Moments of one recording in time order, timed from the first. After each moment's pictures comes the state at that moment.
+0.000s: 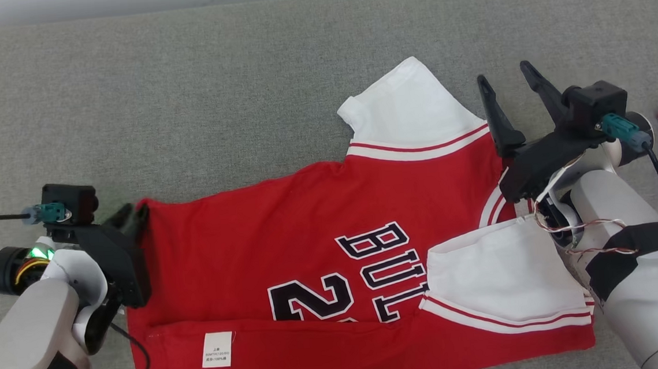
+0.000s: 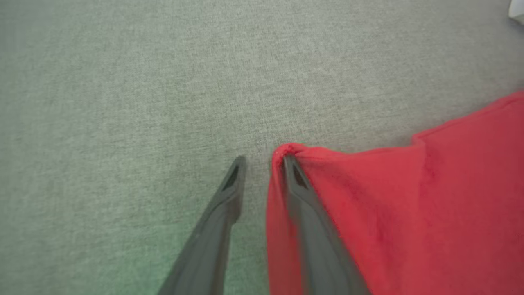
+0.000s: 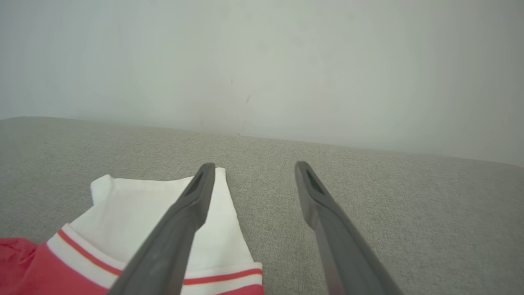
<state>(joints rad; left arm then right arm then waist) -0.77 0.46 -0.62 0.76 -0.75 -0.13 0.14 -0.80 -0.32 0.35 0.78 0.37 0.13 -0.26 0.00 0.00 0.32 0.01</state>
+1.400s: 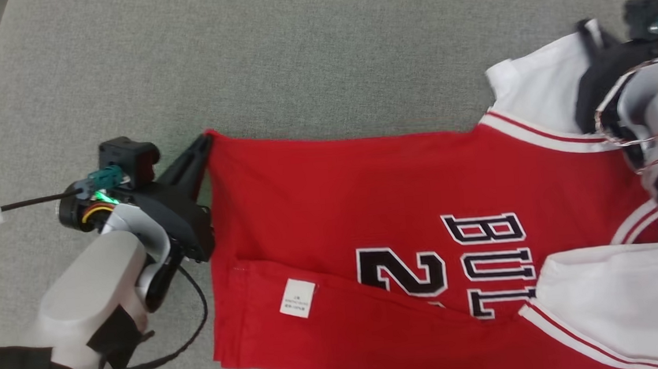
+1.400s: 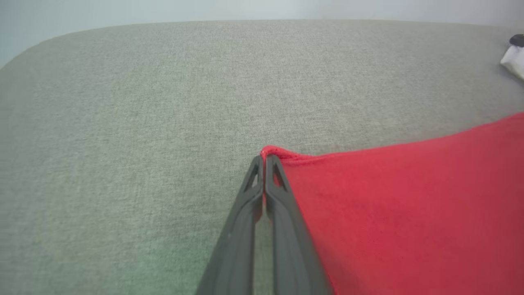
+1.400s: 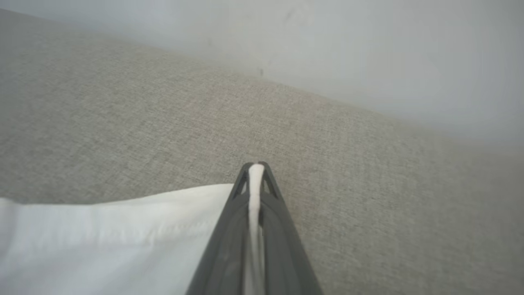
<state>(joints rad) -0.95 0.35 -0.90 0.82 -0.92 -0.13 -0.22 -1.16 -0.44 0.54 1.20 0.42 0.13 -0.10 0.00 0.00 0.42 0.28</state>
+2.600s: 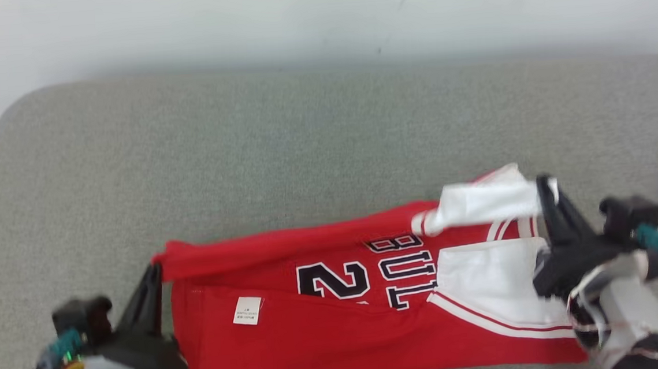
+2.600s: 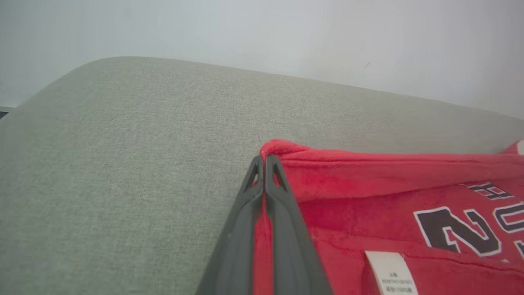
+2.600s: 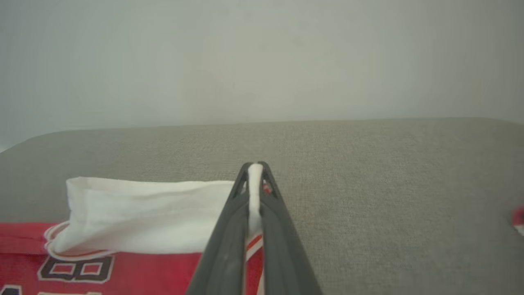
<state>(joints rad) -0.43 0.33 -0.38 0.62 -0.65 -0.11 -0.26 -0.48 -0.31 0.16 0.66 0.38 0.13 -0.26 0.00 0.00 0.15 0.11</state>
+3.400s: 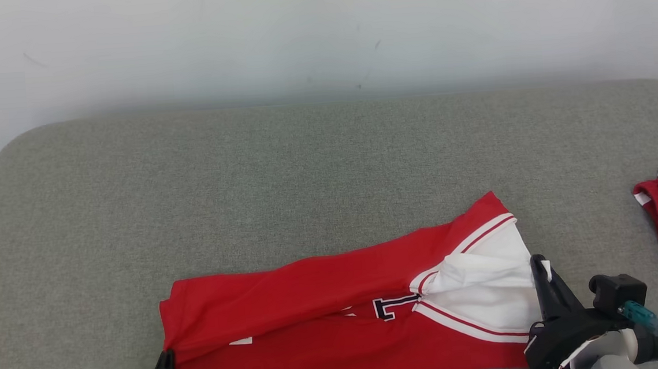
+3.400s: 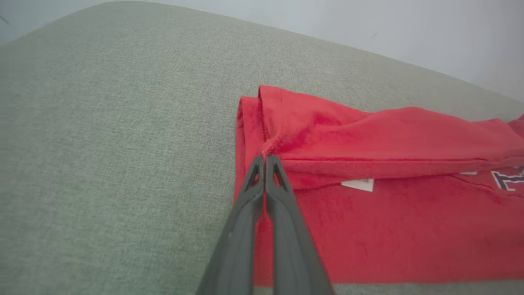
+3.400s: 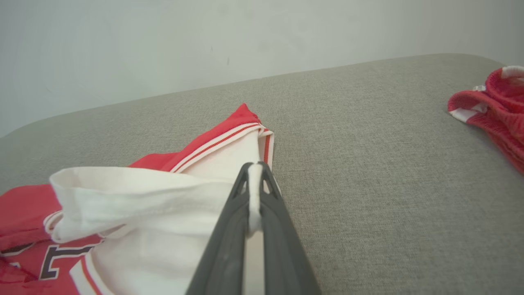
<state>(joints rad) -0.14 0.17 -0.14 0.57 -0.44 -0.13 -0.26 -0.25 -0.19 0.05 0.63 0.32 0.13 -0.26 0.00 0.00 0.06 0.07</state>
